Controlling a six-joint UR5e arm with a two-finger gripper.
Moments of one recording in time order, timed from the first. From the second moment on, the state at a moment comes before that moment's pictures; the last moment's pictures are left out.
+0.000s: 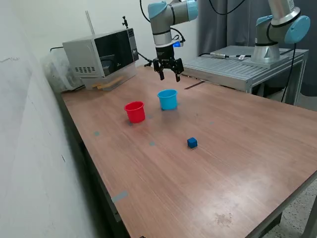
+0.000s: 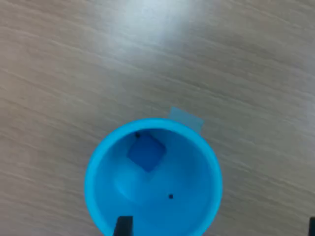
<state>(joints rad) -0.29 -1.08 1.63 -2.08 -1.61 2.53</state>
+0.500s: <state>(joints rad) -0.08 -1.16 1.69 -2.08 -1.59 2.45</state>
